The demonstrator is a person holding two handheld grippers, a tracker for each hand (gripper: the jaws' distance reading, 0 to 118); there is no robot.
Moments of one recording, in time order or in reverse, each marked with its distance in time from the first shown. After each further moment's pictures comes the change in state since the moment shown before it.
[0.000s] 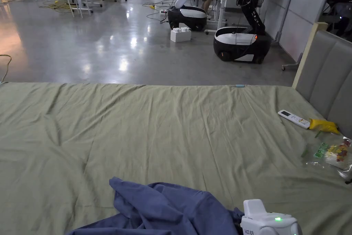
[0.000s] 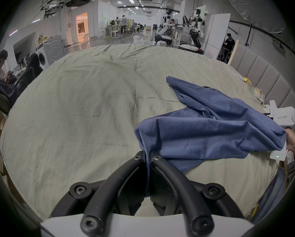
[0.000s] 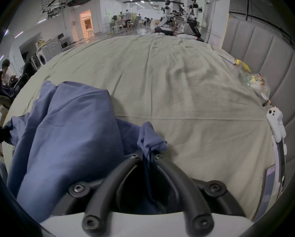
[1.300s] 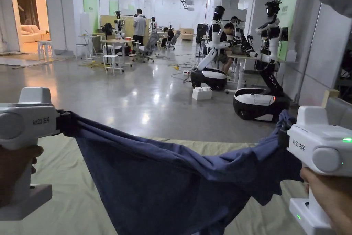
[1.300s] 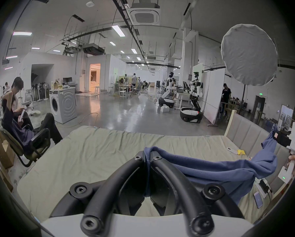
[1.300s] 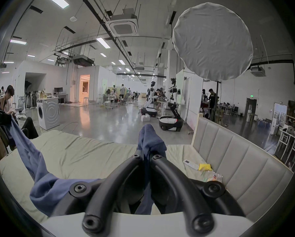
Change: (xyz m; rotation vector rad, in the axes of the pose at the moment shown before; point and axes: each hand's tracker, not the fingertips) left arm -0.042 0.277 0.235 0.579 0.048 0.033; right arm -0.009 0.217 0.309 0.769 -0.184 0.006
